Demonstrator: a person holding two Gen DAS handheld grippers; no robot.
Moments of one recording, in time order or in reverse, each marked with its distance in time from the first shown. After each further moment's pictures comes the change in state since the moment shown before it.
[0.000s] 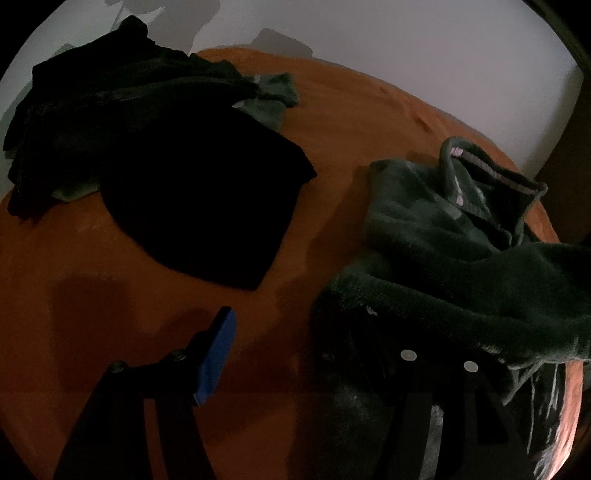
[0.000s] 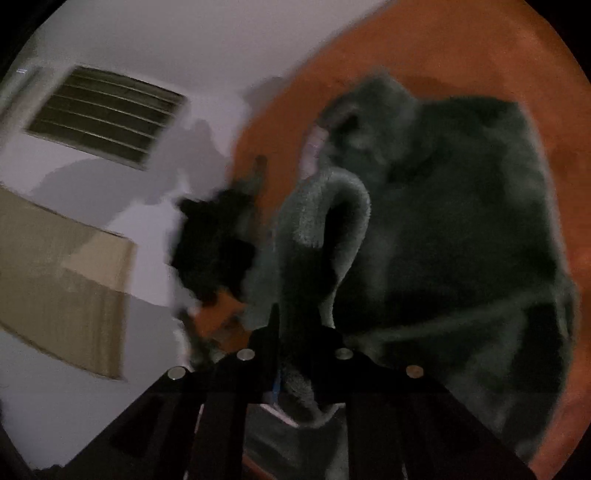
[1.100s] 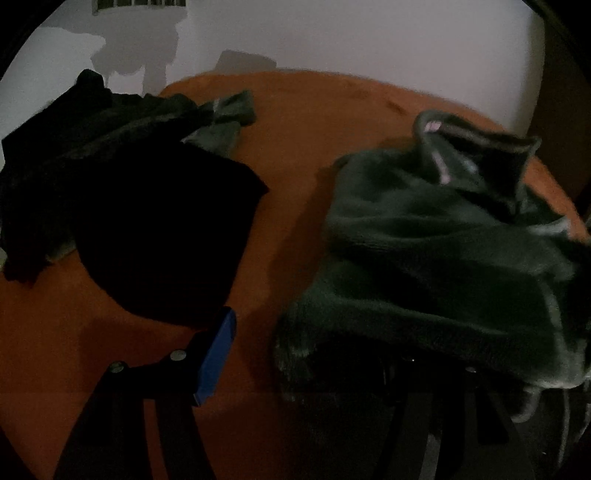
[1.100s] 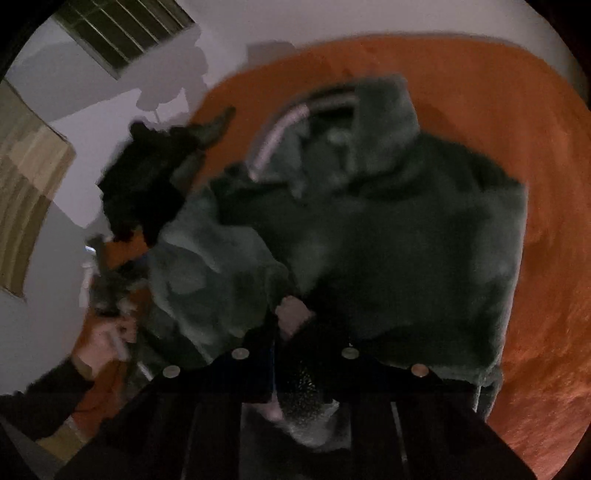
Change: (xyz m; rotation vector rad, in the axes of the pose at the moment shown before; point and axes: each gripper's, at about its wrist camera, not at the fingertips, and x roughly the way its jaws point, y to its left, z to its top) left arm 0.031 -0.046 0.010 0.193 -0.049 0.088; right arm 0.022 0.036 0.024 -0.362 0.029 -0.227
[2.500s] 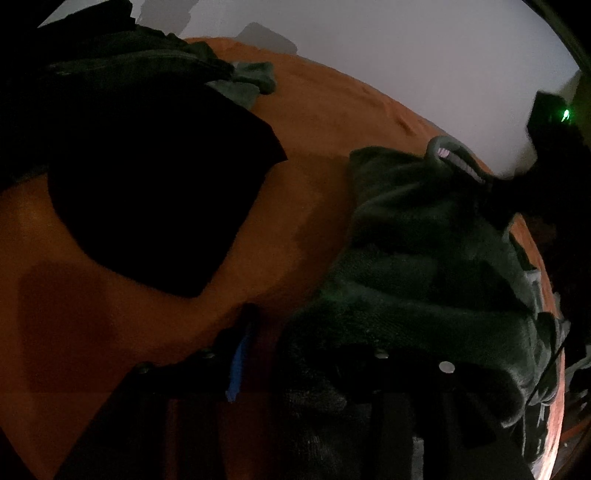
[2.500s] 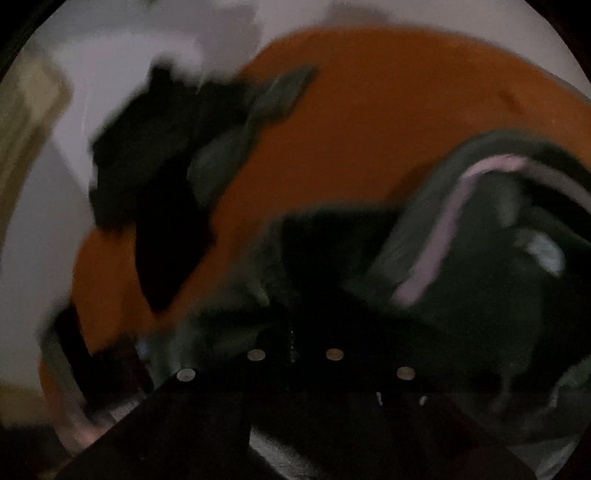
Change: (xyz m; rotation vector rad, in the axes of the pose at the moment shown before) left arm 0.018 0.035 -0.014 -0.240 0.015 -0.228; right arm 0.224 0.120 0.145 -0.226 0.090 -0.005
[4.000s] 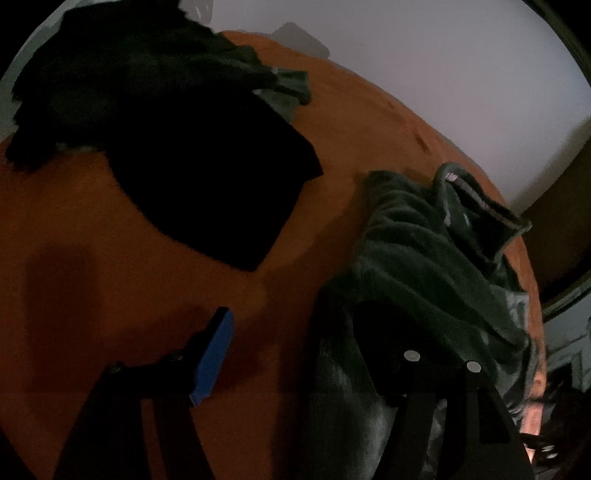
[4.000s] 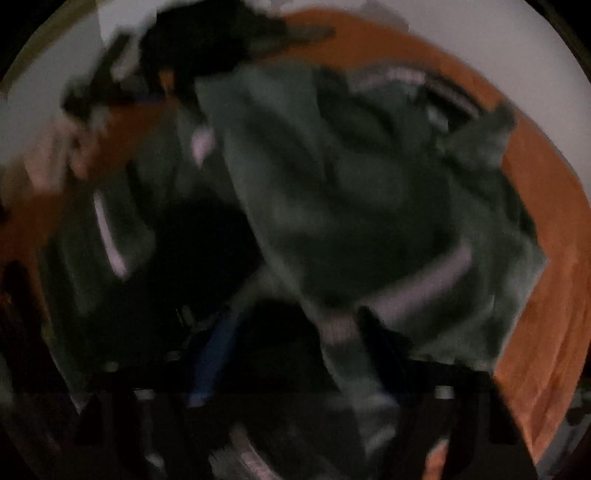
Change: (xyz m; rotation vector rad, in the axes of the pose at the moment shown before) left arm -0.064 0.019 -0.010 -0.158 0.027 0.025; right arm -0.132 0.005 -0.260 -0.316 0.218 -0.264
